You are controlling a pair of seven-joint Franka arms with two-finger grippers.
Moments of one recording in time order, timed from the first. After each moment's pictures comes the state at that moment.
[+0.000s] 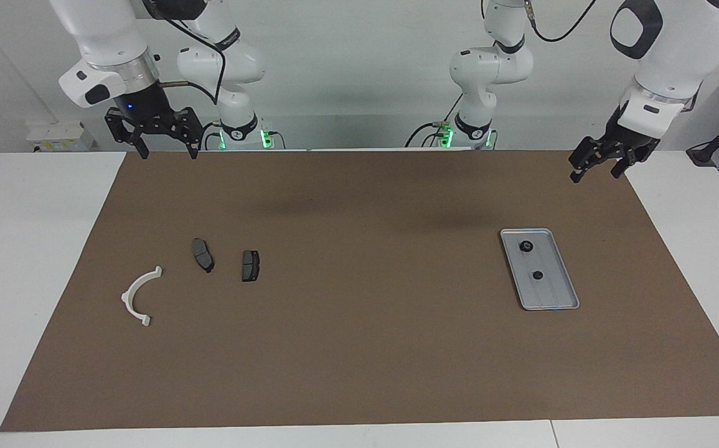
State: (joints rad) left arm 0.00 -0.07 0.01 -1.72 -0.02 1.70 -0.04; right arm 0.02 -0.12 0.02 -1.68 -0.01 1.57 0.07
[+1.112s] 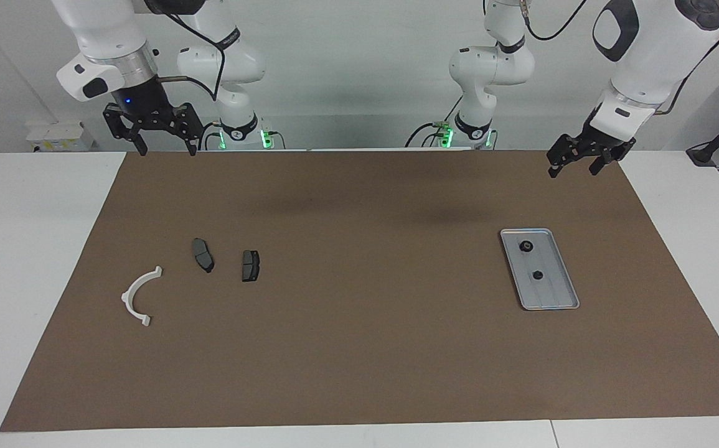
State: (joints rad) left arm -0.13 -0.10 0.09 -1.76 -0.02 1.63 -0.05; right arm 0.02 -0.13 0.02 -1.68 -0.01 1.57 0.07
